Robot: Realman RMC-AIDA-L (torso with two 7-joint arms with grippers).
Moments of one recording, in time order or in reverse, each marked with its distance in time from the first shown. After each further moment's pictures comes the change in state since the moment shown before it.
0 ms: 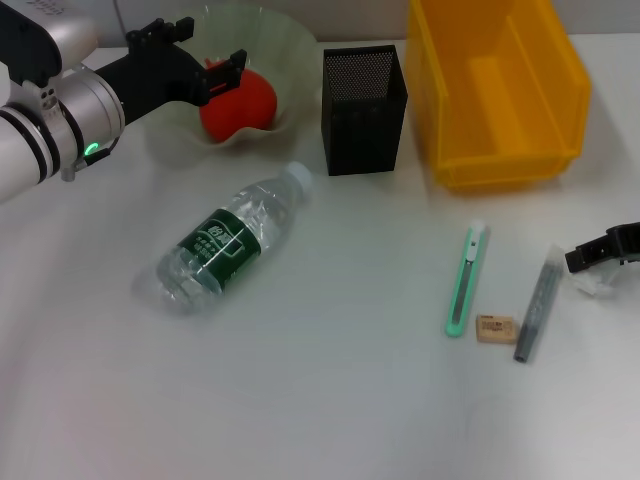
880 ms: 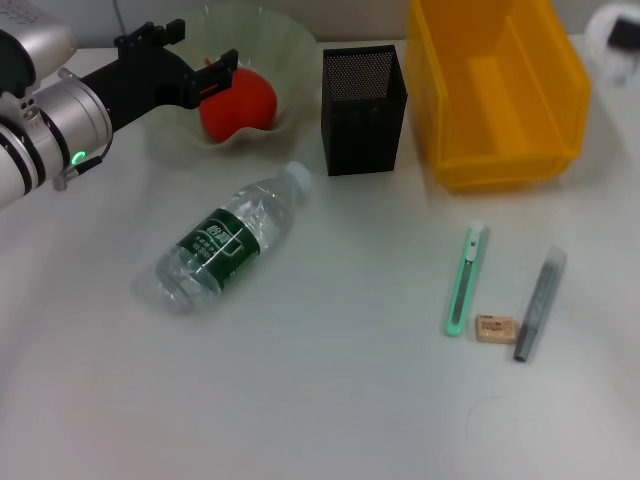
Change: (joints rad) left arm 0.040 0.004 -0.004 0.012 -0.028 0.059 -0.014; right arm -0.099 -0.142 0.315 0.365 0.935 -0.198 -0.600
